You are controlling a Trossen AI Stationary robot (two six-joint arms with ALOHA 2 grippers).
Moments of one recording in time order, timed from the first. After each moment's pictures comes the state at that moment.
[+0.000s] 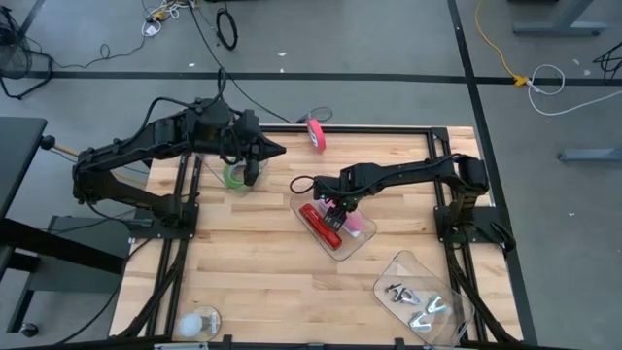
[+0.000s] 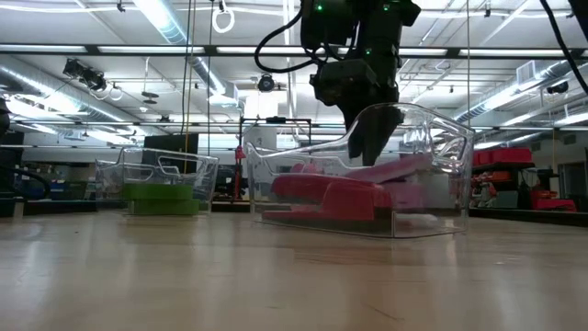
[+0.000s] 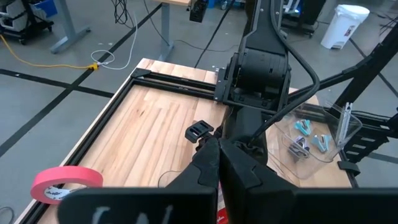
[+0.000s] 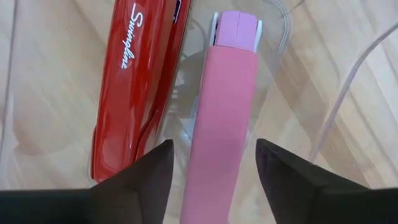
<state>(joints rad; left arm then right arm) 0.22 1.21 1.47 -0.62 0.08 -0.09 -0.04 1.88 1.48 -1.00 0.01 0.53</state>
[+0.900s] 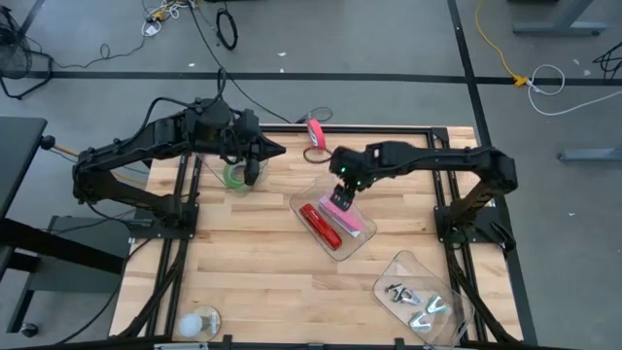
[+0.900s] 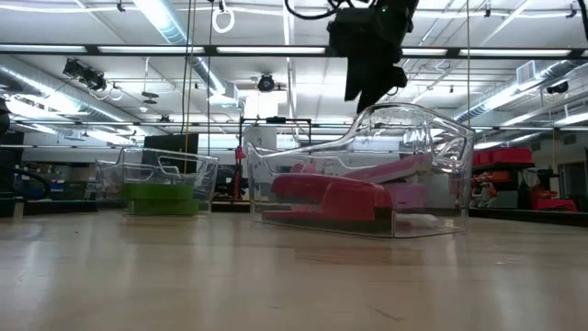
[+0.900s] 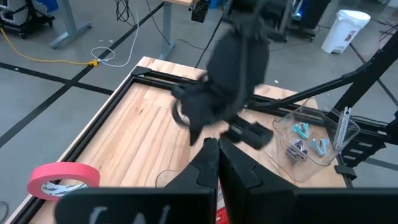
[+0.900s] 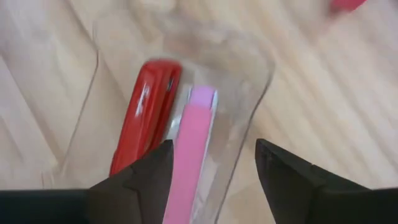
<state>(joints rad) 0.22 1.21 1.47 -0.63 0.07 -0.13 -0.12 1.65 1.48 -0.98 0.06 0.43</state>
